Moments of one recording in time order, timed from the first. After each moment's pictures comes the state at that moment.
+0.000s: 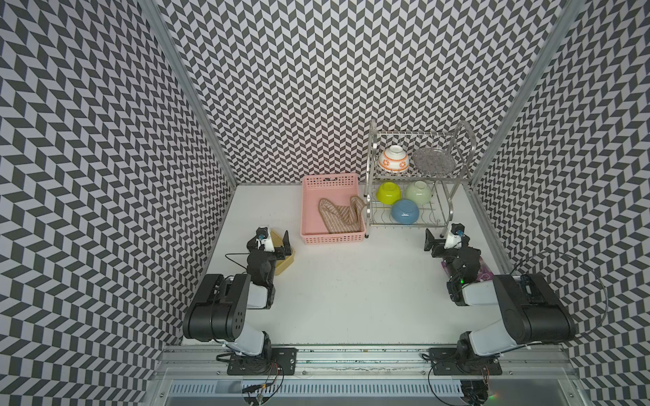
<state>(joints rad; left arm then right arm) -0.01 1.54 0.25 1.21 -0.05 -0.01 0.03 1.52 0.27 1.15 0.01 0.02</state>
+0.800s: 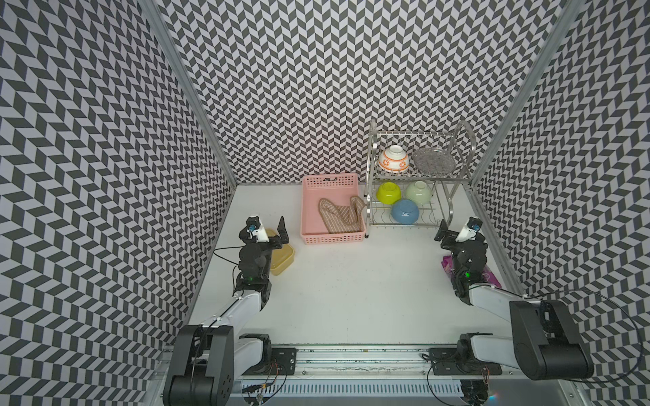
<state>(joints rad) -0.07 1.13 0.36 0.80 -0.10 -0.09 0.03 1.29 0.35 0.85 0.27 0.16</state>
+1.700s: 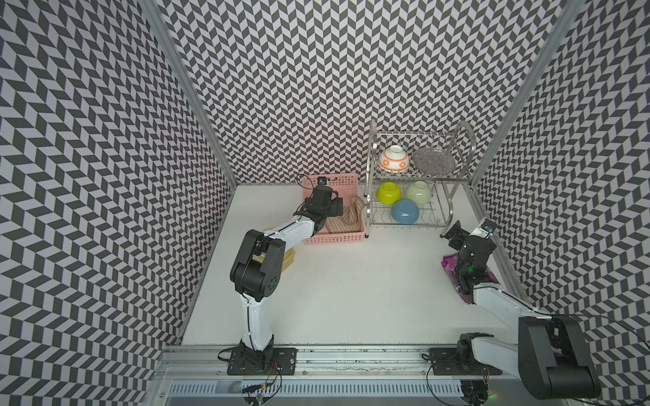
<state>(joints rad) -0.43 2.03 1.45 -0.02 -0.25 -0.24 0.02 1.21 0.40 0.60 0.49 0.30</state>
